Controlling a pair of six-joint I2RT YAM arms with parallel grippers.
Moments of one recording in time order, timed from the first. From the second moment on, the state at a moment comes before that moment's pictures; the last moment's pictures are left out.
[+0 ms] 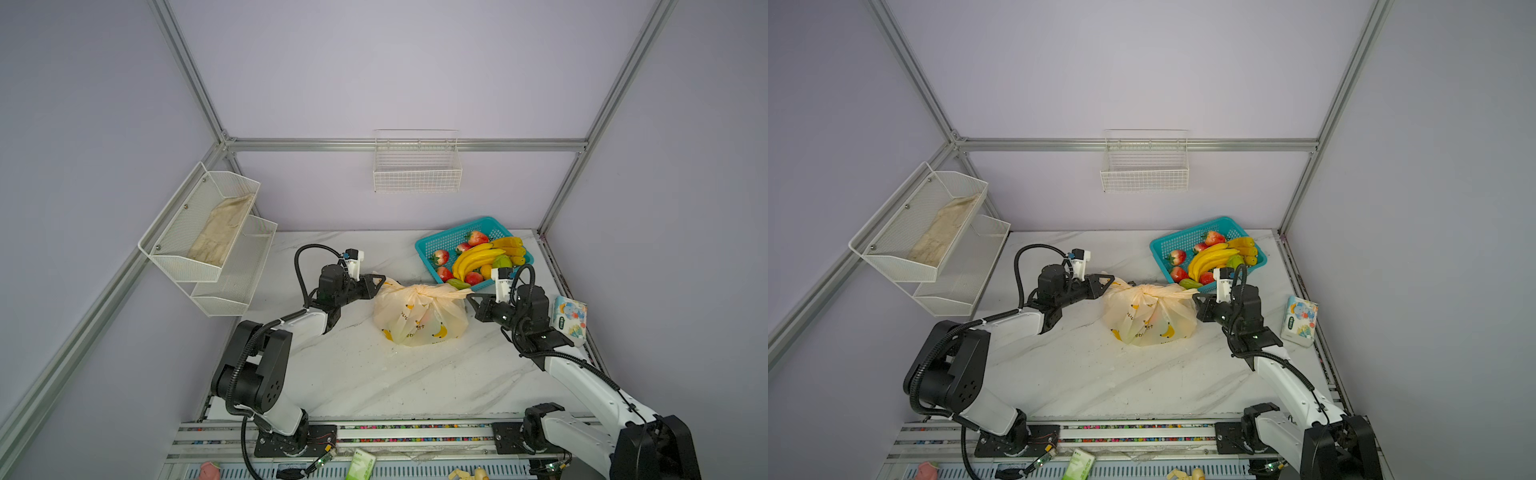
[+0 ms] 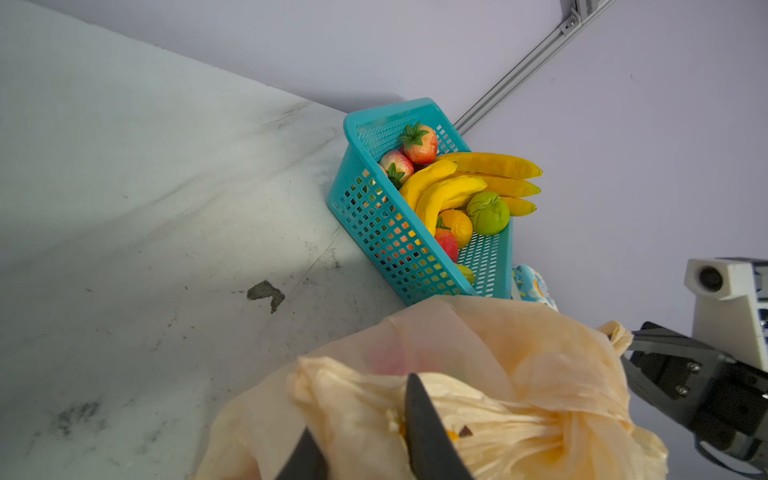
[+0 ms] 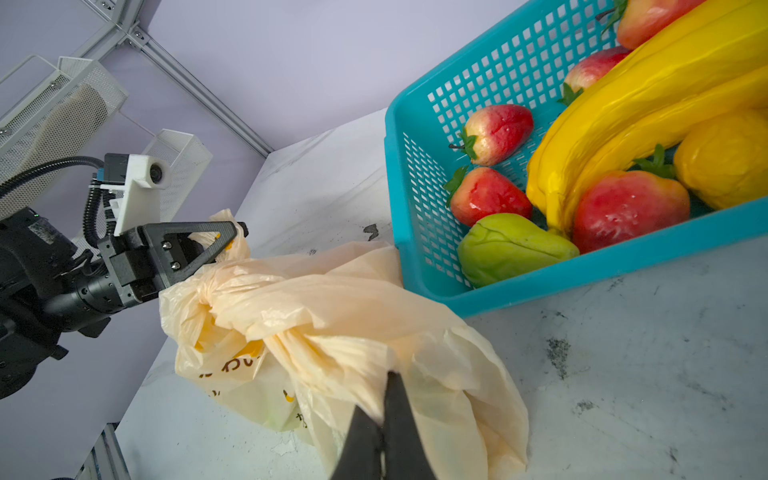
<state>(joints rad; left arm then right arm) -0.28 1.60 0.80 0.47 0.51 -0.54 0.23 1.04 0.55 0.09 -0.42 0.46</state>
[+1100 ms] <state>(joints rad) -0.28 1.35 0.74 0.24 0.12 -0.32 0.28 0.98 0.50 0.08 -0.40 0.49</state>
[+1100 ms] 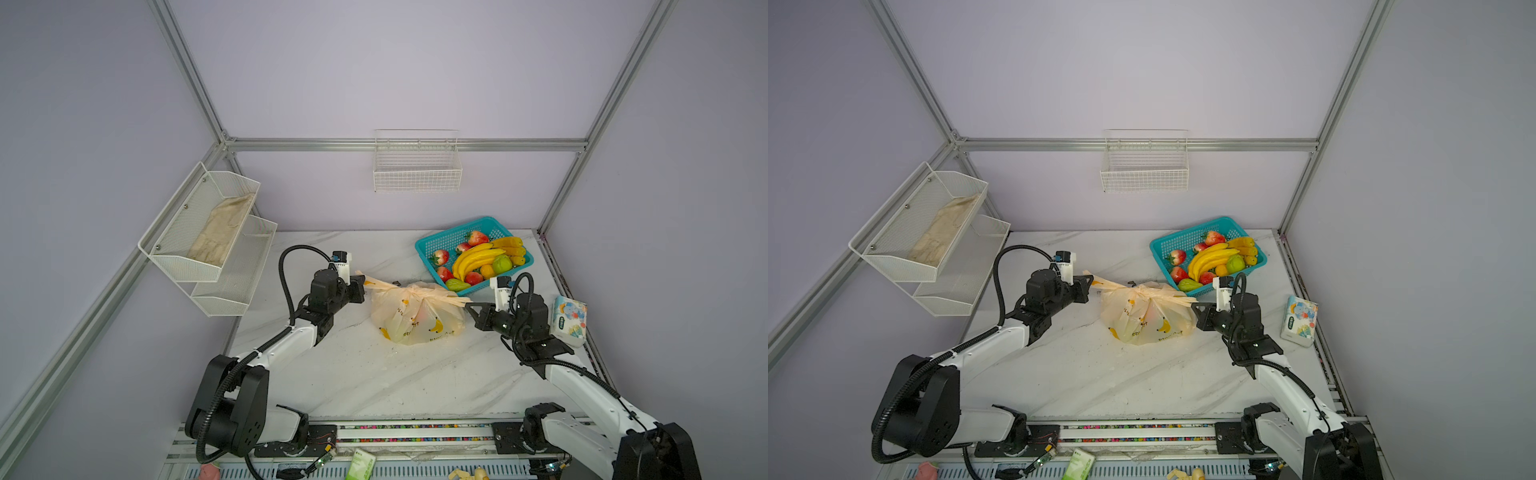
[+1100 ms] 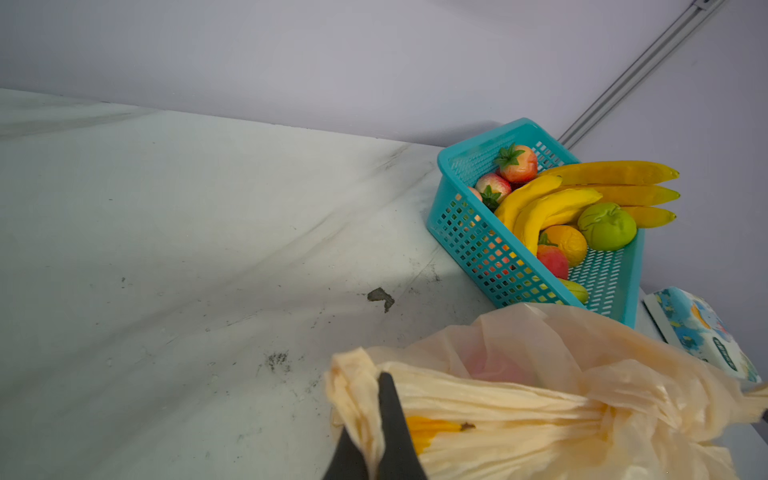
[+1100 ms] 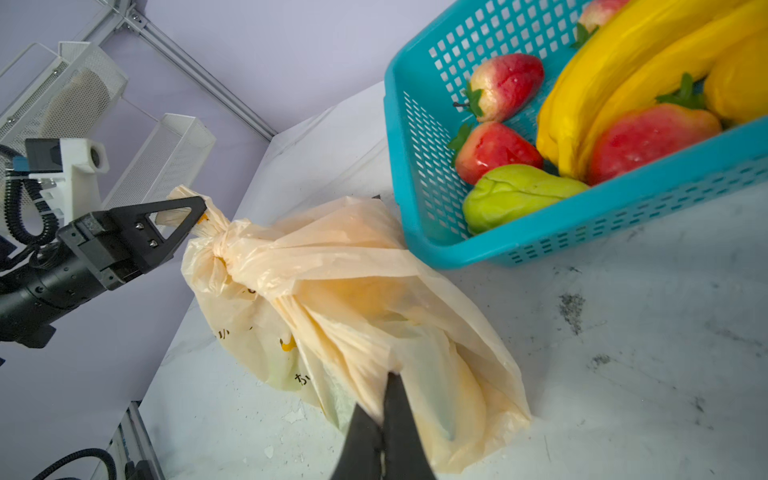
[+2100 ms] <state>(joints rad) -0.20 1.26 0.66 0.15 0.07 -0.34 0.25 1.09 0.47 0.12 -0.50 0.45</state>
